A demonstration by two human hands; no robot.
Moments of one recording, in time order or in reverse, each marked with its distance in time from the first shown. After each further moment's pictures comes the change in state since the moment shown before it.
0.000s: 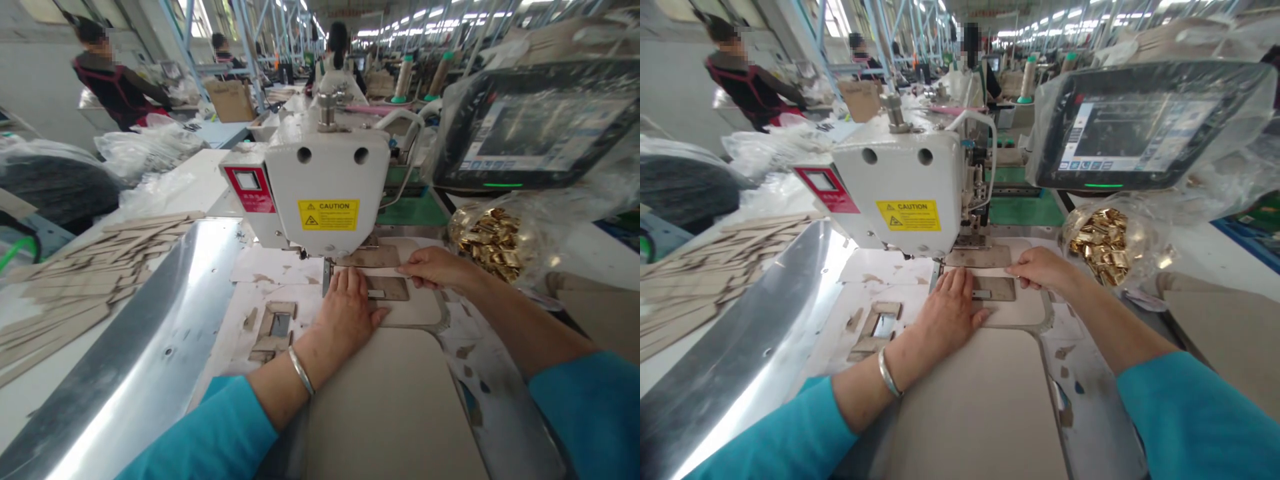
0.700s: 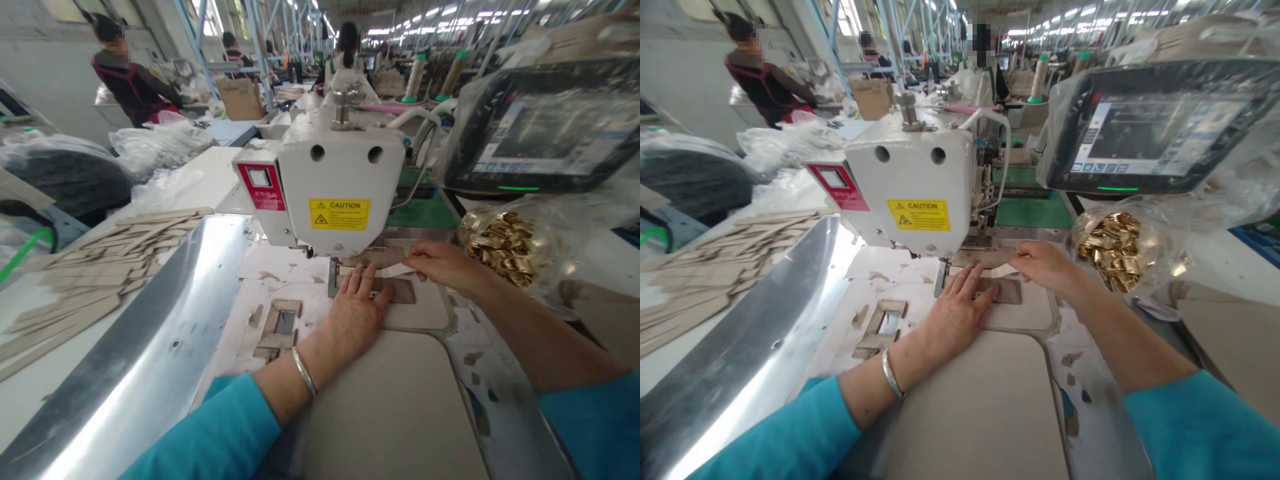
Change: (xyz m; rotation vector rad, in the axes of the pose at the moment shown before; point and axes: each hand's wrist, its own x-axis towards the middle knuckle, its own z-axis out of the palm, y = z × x) left_hand -0.006 -0.002 0.012 -0.021 0.129 0.129; right_hand -0.006 -0.020 0.000 -0.049 0.159 -0.258
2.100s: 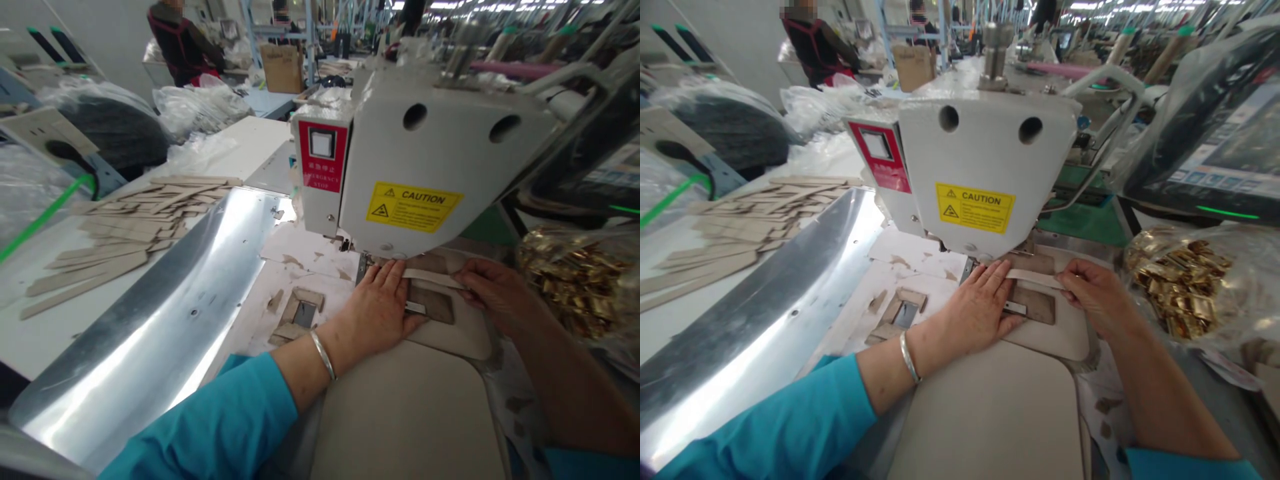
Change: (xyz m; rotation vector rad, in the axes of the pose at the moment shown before) left_hand 0.009 -0.015 0.003 -0.035 0.012 -0.035; right_hand 0.002 0.038 0.013 0.415 0.084 0.079
